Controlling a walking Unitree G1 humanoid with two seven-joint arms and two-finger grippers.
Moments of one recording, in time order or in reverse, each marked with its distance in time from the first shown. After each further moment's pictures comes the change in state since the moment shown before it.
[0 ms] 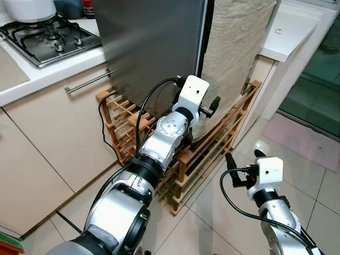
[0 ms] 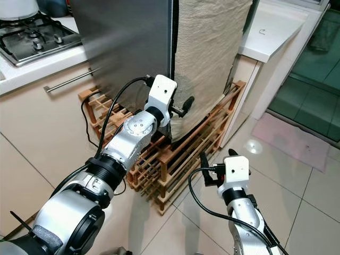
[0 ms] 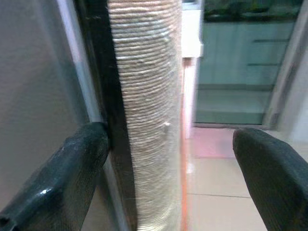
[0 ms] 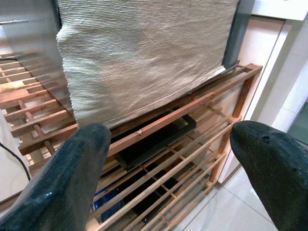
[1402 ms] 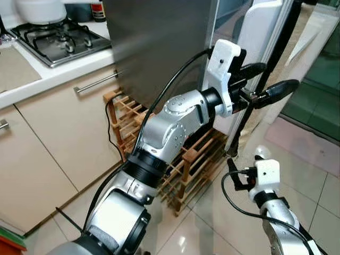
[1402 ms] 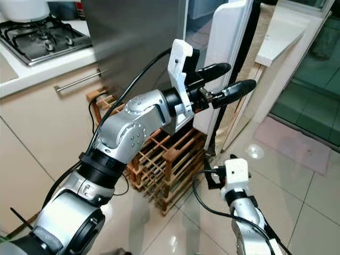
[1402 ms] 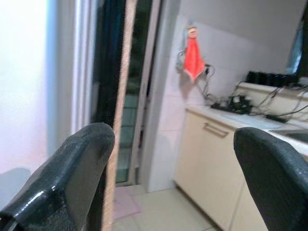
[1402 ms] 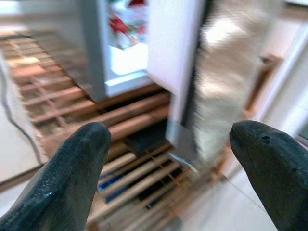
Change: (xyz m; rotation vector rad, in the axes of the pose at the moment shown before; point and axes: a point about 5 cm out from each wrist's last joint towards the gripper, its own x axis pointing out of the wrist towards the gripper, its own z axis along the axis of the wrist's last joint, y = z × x) left arm -0.018 -0.049 0.081 -0.239 -0.258 -0.524; right arm 0.017 0.002 -0.017 -0.026 0.054 0.104
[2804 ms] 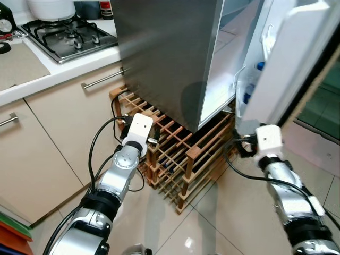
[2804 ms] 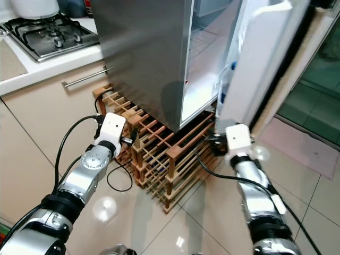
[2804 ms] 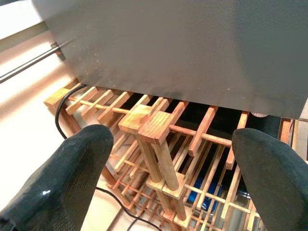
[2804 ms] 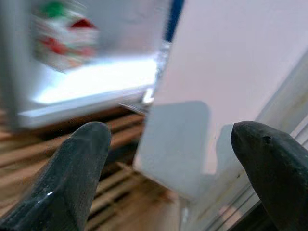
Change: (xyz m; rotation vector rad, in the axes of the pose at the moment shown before) left arm -0.176 0.095 -0.119 0.369 0.501 0.975; right arm 0.024 -0.084 0.029 -0.197 -0.012 -0.264
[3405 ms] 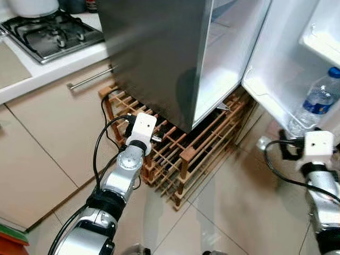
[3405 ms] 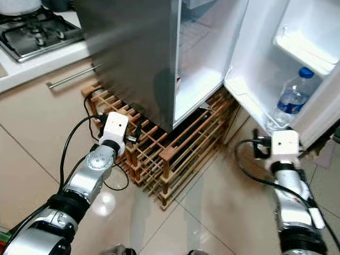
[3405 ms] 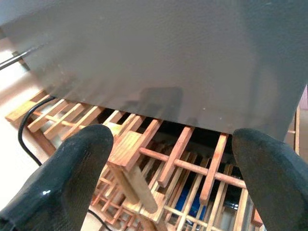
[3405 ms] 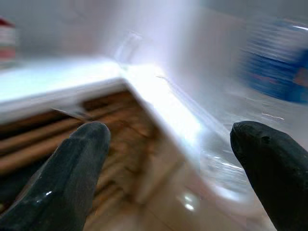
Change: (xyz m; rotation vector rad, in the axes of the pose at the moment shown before) left arm 0.003 -0.009 0.010 -0.028 -0.065 0.005; right arm -0.008 -0.017 0.013 0.022 -0.105 -0.065
